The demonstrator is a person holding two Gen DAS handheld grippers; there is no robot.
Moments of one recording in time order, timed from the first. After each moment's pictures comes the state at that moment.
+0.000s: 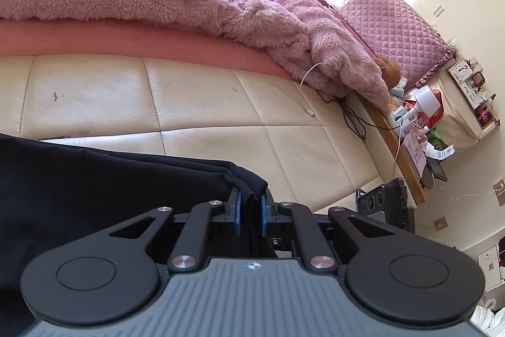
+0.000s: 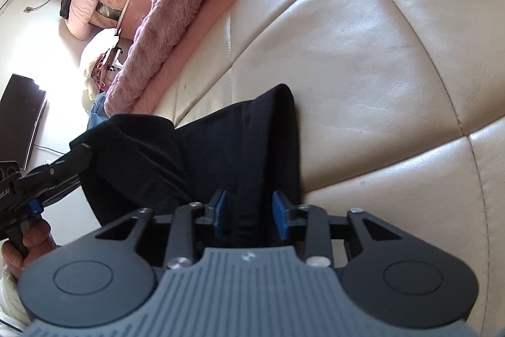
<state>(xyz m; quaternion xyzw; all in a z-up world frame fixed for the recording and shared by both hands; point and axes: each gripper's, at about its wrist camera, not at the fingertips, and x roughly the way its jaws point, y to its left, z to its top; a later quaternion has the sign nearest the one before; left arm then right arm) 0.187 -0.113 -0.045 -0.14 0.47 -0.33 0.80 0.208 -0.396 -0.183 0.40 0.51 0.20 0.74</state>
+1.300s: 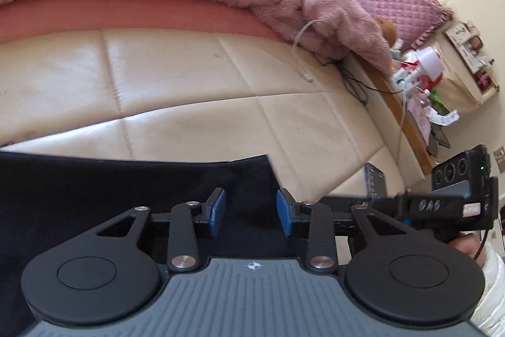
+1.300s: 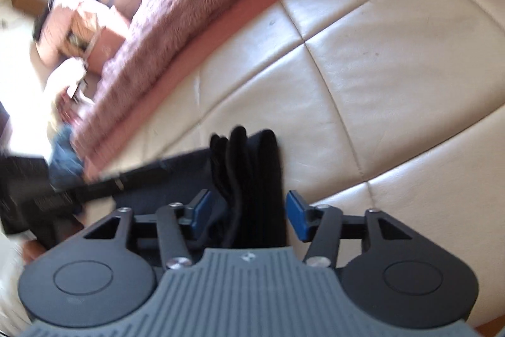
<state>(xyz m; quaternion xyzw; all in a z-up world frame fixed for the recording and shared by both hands) 0.219 -0.158 -0.095 -0.10 0.52 -0.37 0.77 0.187 -0.451 -0.124 0.40 0.46 0.09 0.79</state>
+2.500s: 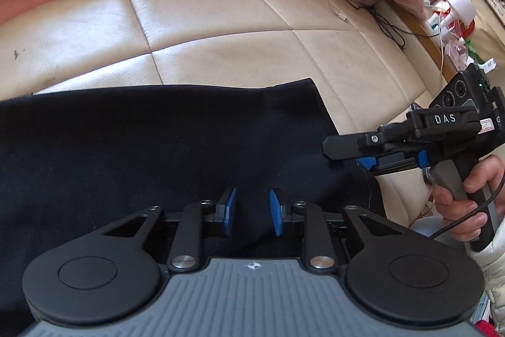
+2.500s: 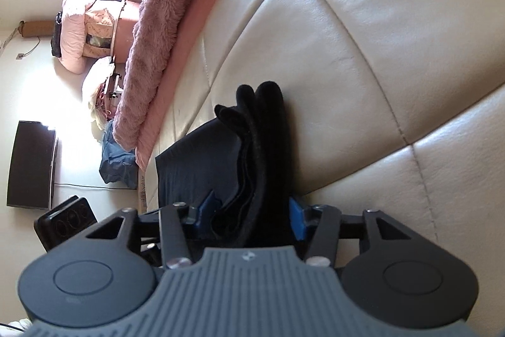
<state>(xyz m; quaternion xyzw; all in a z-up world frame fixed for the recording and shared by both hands) 0.190 -0.158 -0.131 -0.01 0.55 -0.33 0.76 0.225 -0.433 -0.195 0.48 0.52 0.18 0.68</state>
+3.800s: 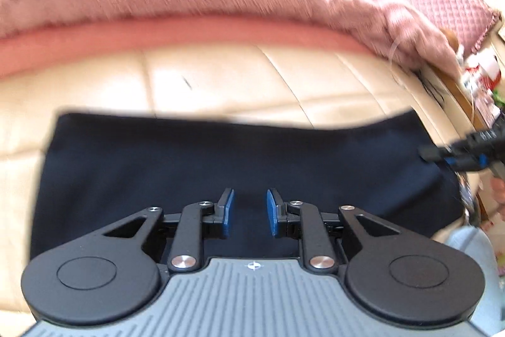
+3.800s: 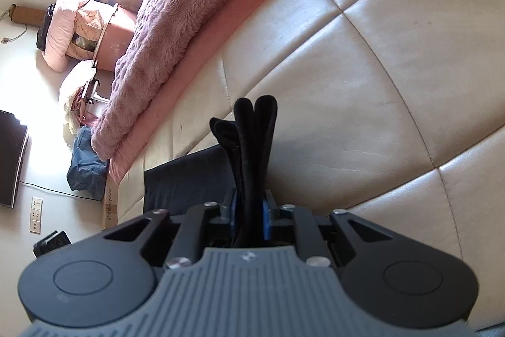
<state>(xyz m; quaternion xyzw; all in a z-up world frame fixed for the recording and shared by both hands) 0.196 0.016 -0.084 -0.02 0.47 -0.25 0.85 0.229 -0.402 -0.116 0.40 0.50 0.12 0.76</state>
